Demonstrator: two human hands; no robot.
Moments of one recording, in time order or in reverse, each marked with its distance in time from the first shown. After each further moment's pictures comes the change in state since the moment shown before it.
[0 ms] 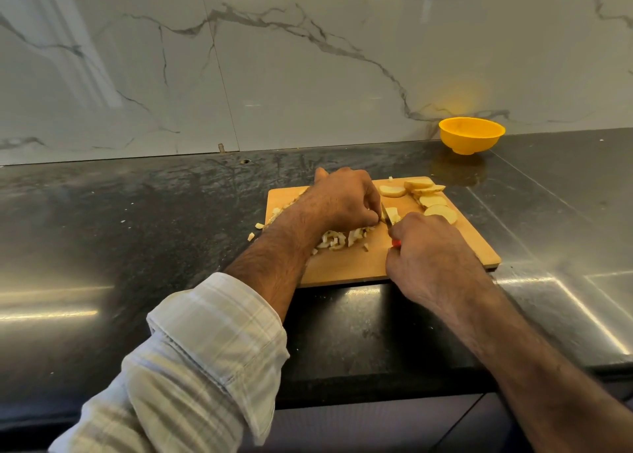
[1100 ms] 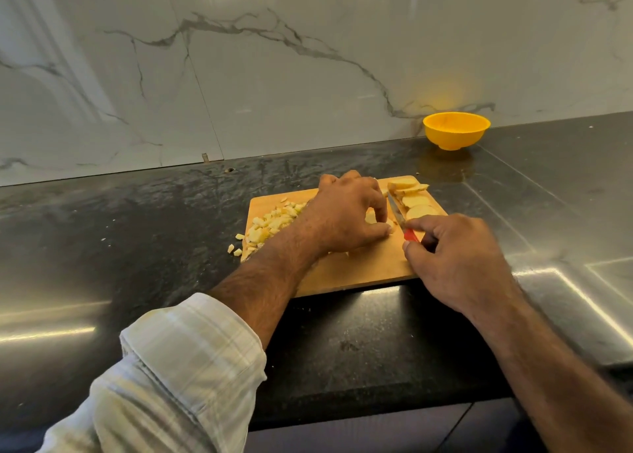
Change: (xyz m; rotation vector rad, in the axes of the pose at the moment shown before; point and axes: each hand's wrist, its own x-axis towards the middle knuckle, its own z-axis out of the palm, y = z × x) left_hand 0.000 0.023 0.022 0.049 0.116 0.164; right_hand 0.008 0.072 0.013 0.322 0.312 -0.050
